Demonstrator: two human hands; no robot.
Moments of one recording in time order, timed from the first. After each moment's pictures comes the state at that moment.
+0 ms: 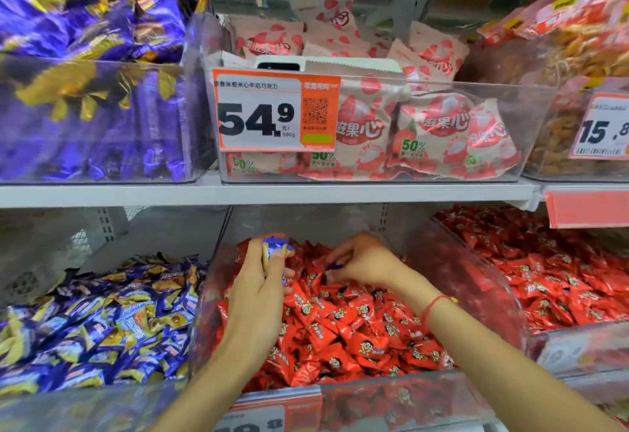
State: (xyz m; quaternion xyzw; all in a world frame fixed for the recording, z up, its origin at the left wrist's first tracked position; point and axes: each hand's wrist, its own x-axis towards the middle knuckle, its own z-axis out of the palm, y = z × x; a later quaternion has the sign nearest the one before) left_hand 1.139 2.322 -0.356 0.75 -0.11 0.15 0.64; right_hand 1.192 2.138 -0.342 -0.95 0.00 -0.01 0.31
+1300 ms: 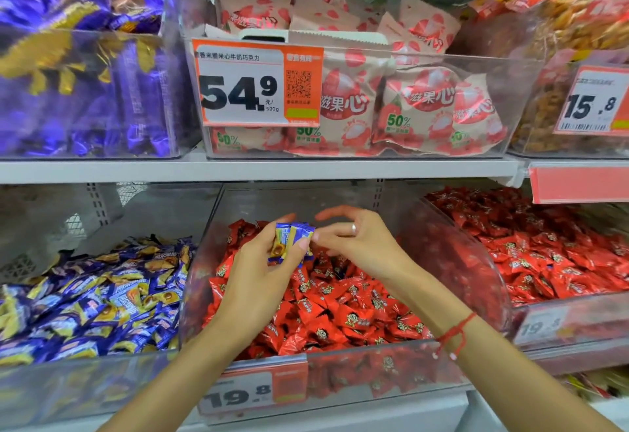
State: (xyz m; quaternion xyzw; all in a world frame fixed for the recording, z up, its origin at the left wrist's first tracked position) left_hand 1.139 2.320 -0.361 0.76 -0.23 0.15 0.58; right_hand 1.133 2.157 -0.329 -0.80 -0.08 -0.10 0.59
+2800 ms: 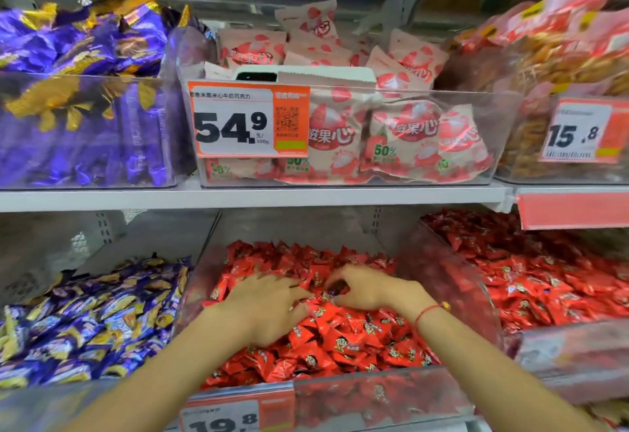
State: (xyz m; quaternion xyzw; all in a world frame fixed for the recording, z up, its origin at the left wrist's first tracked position) left_hand 1.161 2.311 -0.344 0.94 -0.33 -0.05 -0.08; right_hand 1.177 2.118 -0.357 -0.99 -0.10 0.07 0.11
